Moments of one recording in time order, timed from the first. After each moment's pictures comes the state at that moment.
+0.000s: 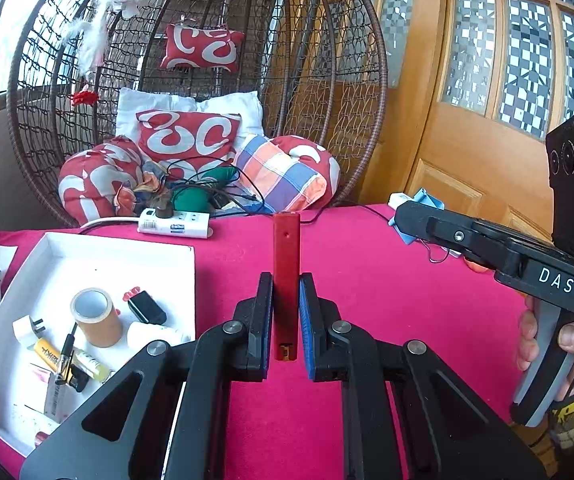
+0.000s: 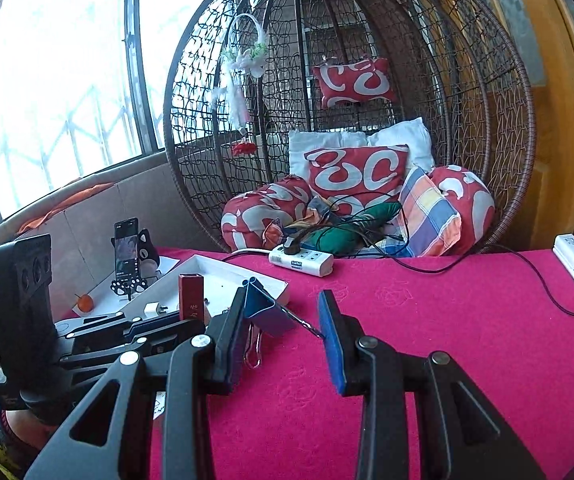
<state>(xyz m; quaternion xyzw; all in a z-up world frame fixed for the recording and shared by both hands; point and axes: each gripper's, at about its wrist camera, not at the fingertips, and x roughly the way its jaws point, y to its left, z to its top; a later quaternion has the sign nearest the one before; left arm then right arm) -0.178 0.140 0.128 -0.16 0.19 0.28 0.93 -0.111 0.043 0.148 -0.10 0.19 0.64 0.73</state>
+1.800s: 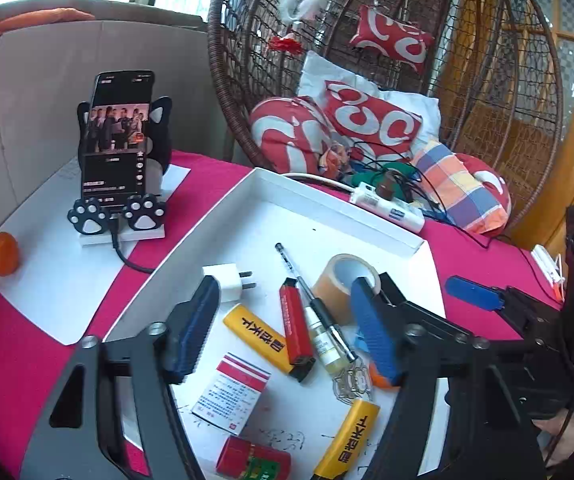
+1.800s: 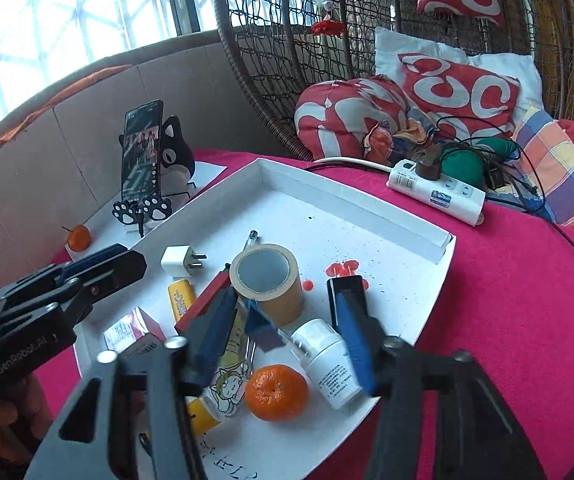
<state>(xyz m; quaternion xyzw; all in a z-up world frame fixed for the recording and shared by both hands) -0.317 0.254 0.069 -0.27 0.19 0.50 0.80 -0.210 0.217 0.047 -0.23 0.26 0.66 0.66</state>
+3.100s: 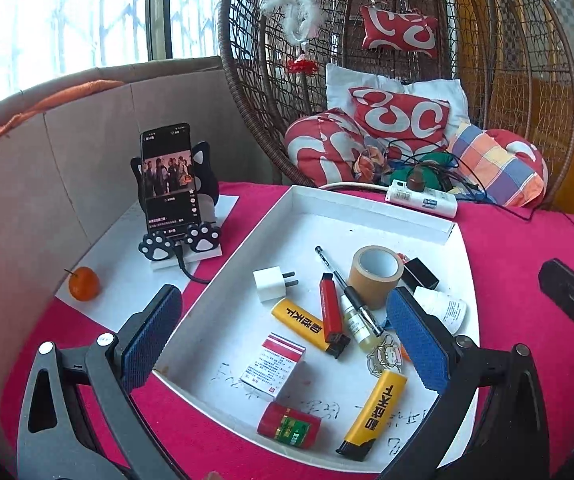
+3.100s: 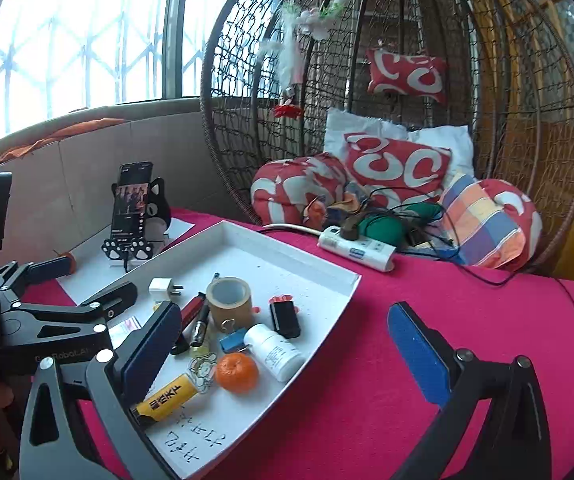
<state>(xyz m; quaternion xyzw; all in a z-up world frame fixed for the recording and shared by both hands) -0.301 0.206 0.093 -0.15 0.24 0.59 0.76 -0.211 0.126 0.097 -0.18 0.14 0.61 0.76</state>
